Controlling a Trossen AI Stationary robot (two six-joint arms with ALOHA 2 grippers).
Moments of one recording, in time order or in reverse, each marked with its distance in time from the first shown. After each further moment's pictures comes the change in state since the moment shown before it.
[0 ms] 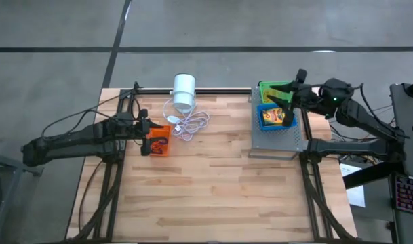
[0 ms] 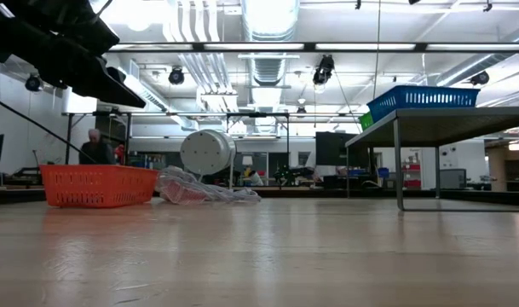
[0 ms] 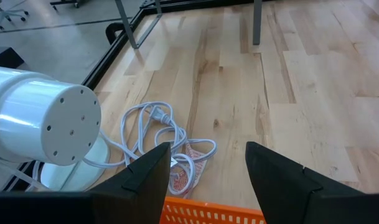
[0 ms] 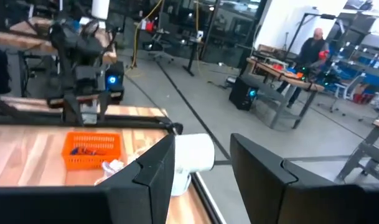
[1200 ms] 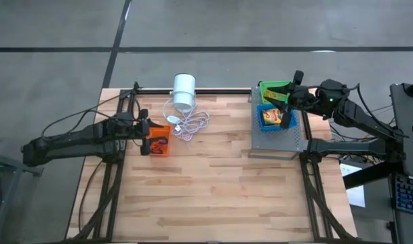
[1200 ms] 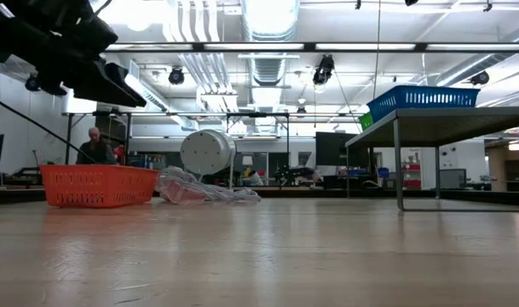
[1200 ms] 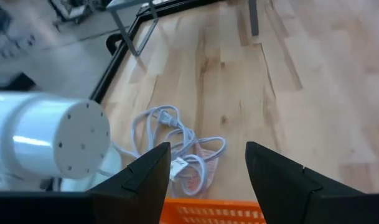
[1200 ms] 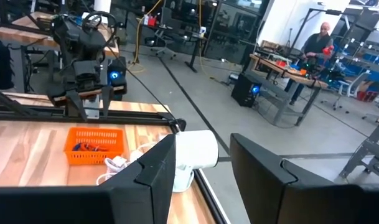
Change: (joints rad) left arm 0.001 0.000 0.000 0.000 -0.007 0.130; right arm 0.000 0.012 -0.003 0.003 0.000 0.004
